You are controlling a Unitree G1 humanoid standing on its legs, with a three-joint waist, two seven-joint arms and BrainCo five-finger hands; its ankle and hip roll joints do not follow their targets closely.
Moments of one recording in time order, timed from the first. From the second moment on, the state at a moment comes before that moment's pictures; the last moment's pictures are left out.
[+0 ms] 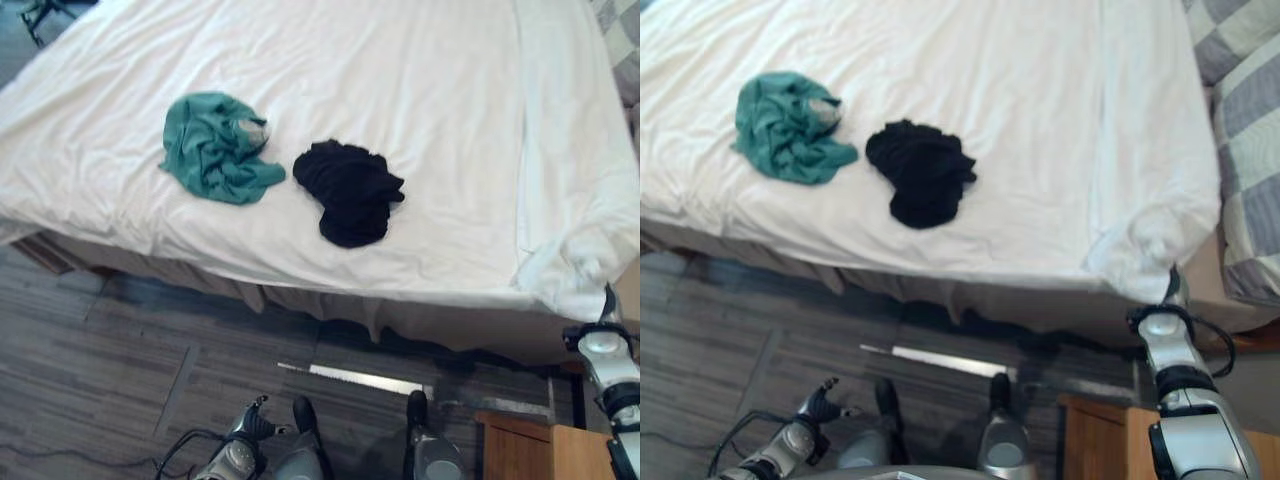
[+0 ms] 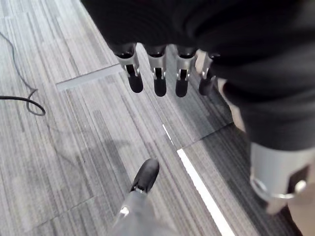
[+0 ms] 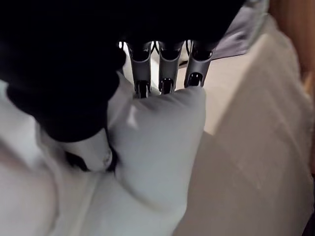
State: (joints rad) left arm -0.12 0.30 -0.38 1.19 0.18 -0.12 0.11; right arm -0.35 -0.64 0.00 1.00 0.07 -0.13 -0.32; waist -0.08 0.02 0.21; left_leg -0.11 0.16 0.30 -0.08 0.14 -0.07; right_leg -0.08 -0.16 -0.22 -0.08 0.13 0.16
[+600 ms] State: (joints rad) left arm 0.07 0.29 -0.27 1.26 0.26 -0.07 0.11; right arm 0.09 -0.55 -0.40 0.49 0.23 -0.12 -0.43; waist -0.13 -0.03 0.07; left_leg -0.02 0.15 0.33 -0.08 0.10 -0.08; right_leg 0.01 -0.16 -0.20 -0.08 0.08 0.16
